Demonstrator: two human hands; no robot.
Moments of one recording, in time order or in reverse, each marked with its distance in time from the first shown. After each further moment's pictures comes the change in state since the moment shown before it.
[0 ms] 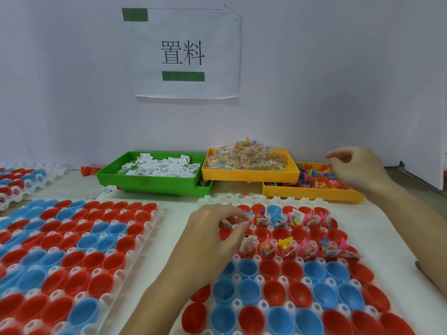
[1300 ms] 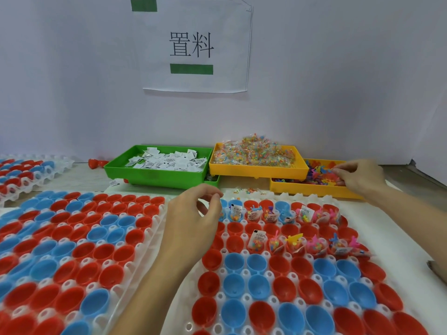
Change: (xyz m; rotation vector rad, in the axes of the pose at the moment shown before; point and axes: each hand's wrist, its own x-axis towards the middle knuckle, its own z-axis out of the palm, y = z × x) left_hand 0.006 -0.010 -0.017 -0.131 0.258 -0.239; right_hand 0.039 0.061 0.038 0.035 0.013 0.109
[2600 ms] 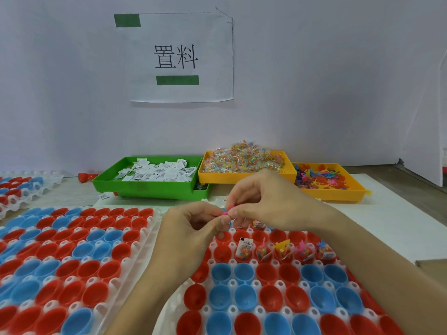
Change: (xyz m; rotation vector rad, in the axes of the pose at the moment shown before) left_hand -0.004 0.007 0.005 -0.356 -0.218 -0.058; right_hand -0.154 -0.153 0.003 0.211 -0.801 -0.506
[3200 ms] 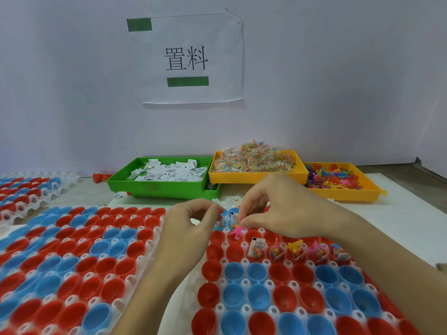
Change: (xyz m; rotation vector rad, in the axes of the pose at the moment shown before) left_hand 0.003 -0.001 -0.013 0.221 0.122 -0.003; right_hand 0.000 -0.002 0.004 -0.254 -0.023 -0.037
